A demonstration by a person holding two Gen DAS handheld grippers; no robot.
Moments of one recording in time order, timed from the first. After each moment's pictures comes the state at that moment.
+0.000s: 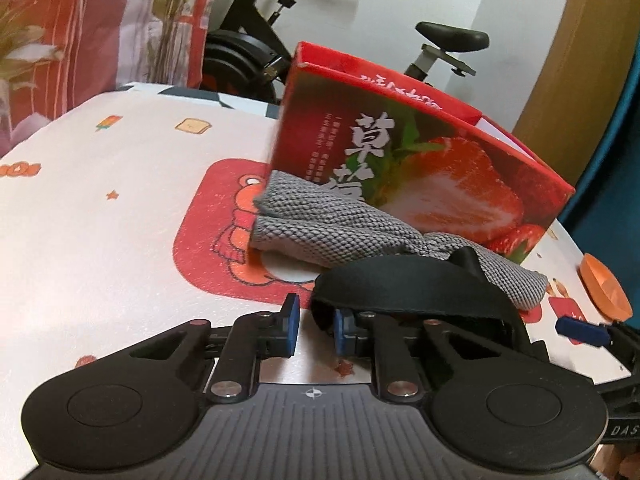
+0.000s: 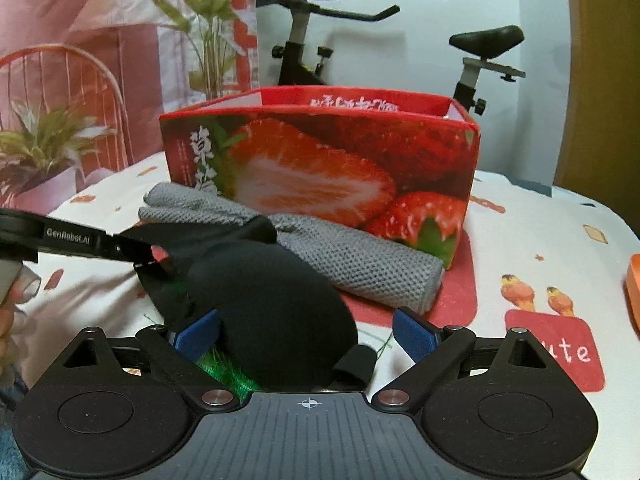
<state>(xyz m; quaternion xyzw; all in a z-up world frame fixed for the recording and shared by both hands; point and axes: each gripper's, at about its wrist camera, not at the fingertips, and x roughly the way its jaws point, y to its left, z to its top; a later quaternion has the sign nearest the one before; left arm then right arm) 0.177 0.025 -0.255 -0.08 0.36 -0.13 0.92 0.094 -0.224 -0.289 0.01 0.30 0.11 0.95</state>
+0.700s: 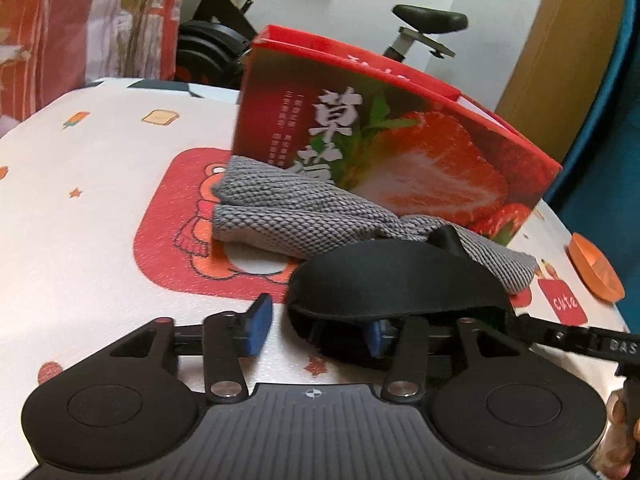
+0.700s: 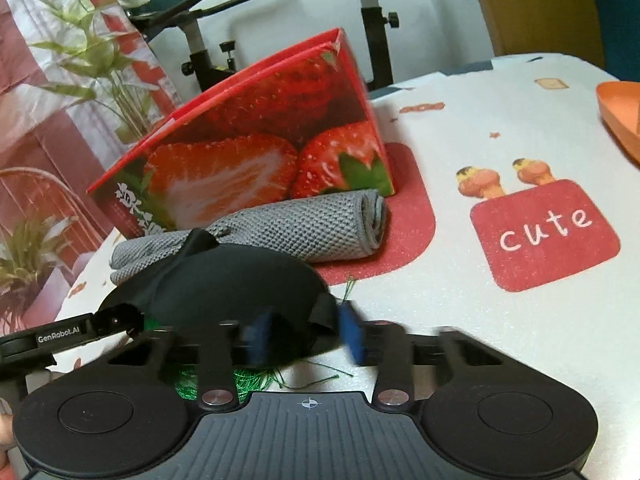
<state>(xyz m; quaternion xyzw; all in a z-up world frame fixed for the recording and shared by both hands) 0.184 0.004 -0.263 -0.06 0.37 -0.17 0.91 0.105 -0.280 -0.315 0.23 0.34 0.07 0.91</state>
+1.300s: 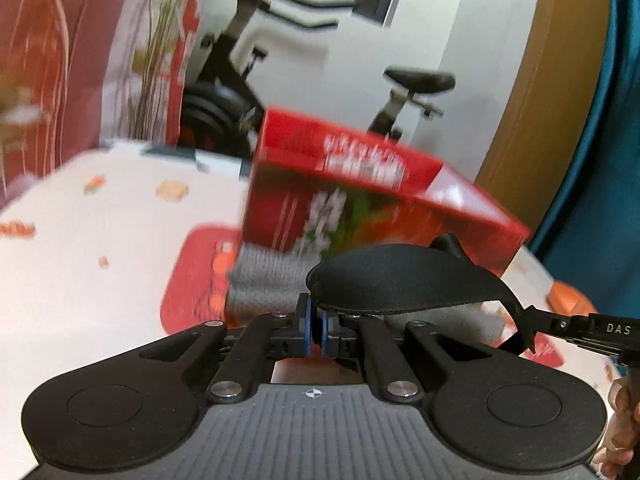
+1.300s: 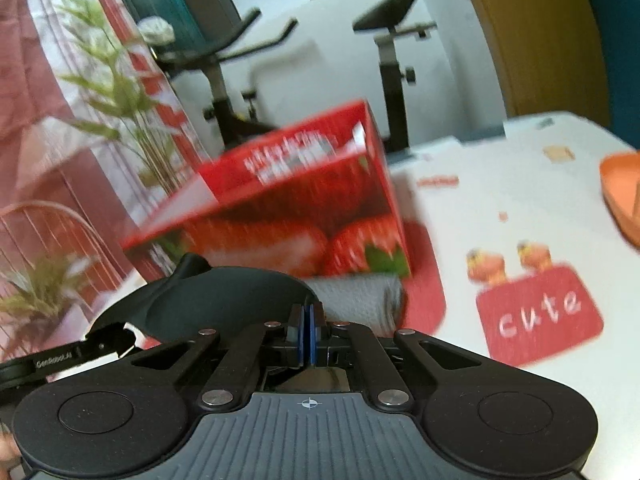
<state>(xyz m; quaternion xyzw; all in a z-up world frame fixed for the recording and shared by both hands) 0.157 0.023 -0.209 -0.08 0.27 -0.16 0.94 0.099 -0.288 -0.261 0.23 0.26 0.07 0.93</state>
